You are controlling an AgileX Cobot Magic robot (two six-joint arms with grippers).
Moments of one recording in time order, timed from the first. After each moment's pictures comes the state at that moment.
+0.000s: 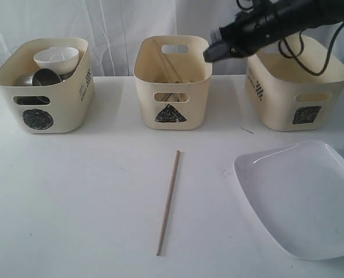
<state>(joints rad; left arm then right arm) 0.03 0.00 0.02 0.15 0.50 -0.02 -0.04 2.14 -1.92 0.87 1.02 -0.83</state>
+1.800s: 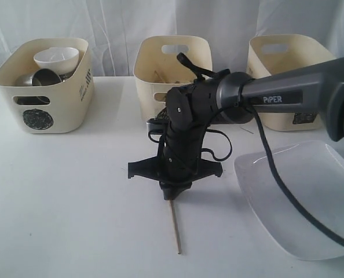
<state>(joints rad) 0.03 0.00 0.02 0.15 0.50 -0.02 0.53 2.13 -1.44 0.11 0.83 0.44</state>
